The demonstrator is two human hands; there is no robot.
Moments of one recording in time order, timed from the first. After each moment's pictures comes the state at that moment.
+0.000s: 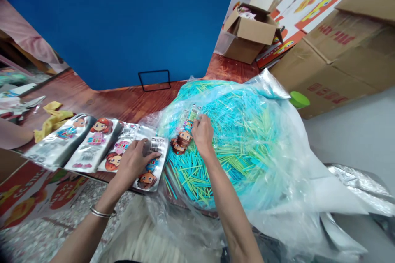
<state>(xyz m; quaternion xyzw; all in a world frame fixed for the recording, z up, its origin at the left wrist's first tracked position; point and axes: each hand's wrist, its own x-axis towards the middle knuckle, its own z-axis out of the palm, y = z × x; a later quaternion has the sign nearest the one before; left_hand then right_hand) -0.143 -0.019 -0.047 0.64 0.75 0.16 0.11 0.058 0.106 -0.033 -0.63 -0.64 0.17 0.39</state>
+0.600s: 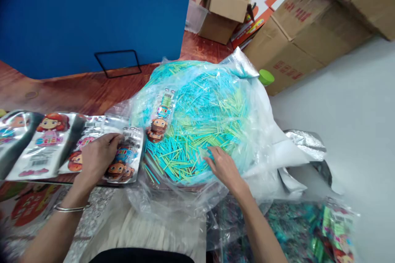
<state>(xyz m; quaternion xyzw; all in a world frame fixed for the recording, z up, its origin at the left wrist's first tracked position) -0.150 -0.009 -0.048 0.63 0.76 0.14 0.07 0.215 -0.041 -0.038 -0.58 -0.80 0.12 0.08</state>
